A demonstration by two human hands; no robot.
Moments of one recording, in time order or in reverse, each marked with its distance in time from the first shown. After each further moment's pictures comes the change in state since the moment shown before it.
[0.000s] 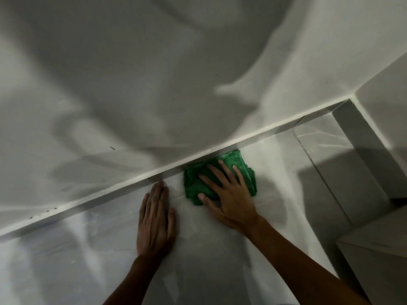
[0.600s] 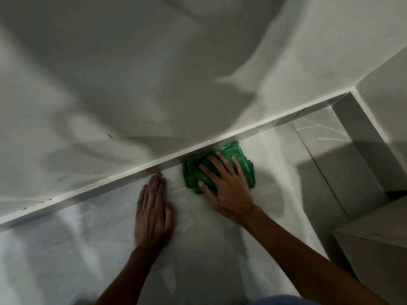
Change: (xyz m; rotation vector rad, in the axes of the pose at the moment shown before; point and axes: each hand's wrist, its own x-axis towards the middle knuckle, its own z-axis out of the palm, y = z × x) left_hand 0.000 0.001 -0.004 -0.056 0.001 -0.003; right_hand 0.005 -0.005 -0.003 -0.010 0.049 0.029
